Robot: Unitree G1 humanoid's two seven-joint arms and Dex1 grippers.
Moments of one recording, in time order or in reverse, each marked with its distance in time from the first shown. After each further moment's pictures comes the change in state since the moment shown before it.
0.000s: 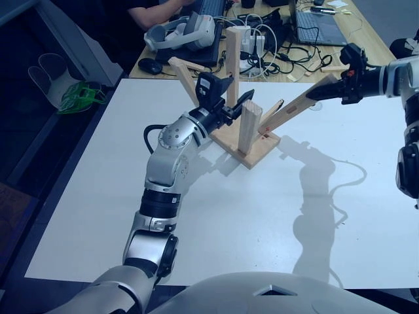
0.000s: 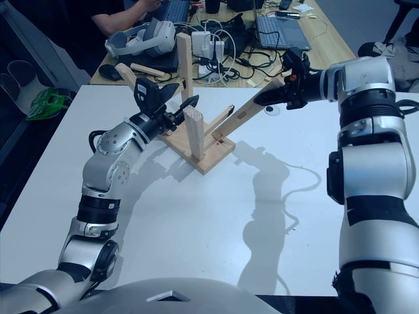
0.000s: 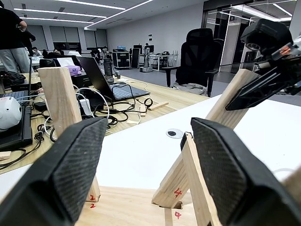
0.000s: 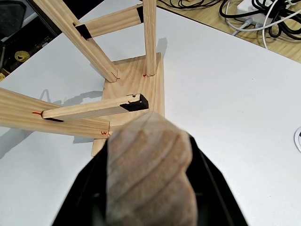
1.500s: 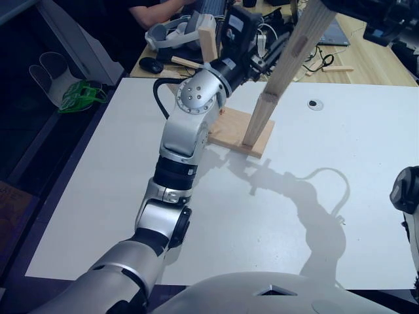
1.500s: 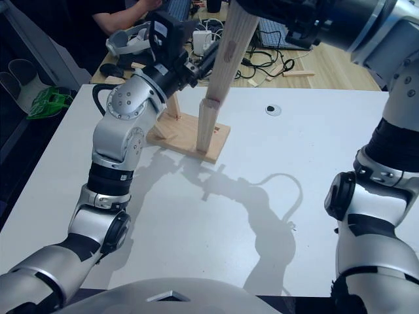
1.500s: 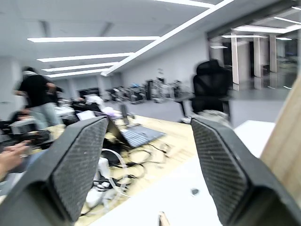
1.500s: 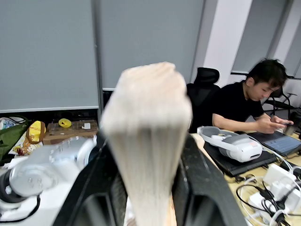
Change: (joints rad) left arm -0.283 -0.074 -0.071 0.053 0.096 -0.025 0.063; right arm 0.211 0.012 -0.420 -1.163 0.641 0.353 -0.407
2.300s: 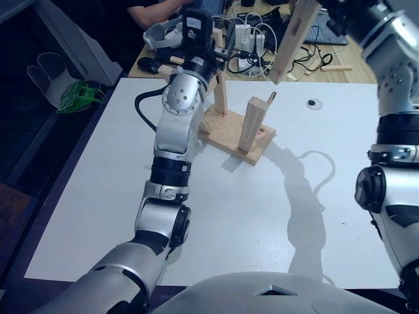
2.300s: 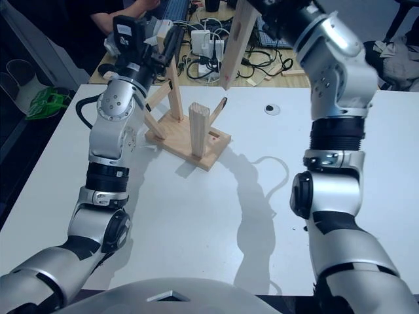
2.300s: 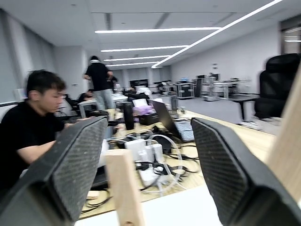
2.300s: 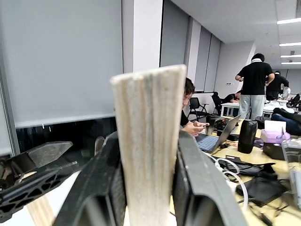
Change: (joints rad) left arm 0.009 -0.003 0.180 0.162 0.116 -0.169 0.308; right arm 0.024 0.255 0.061 0.540 -0.269 -0.672 -0.287
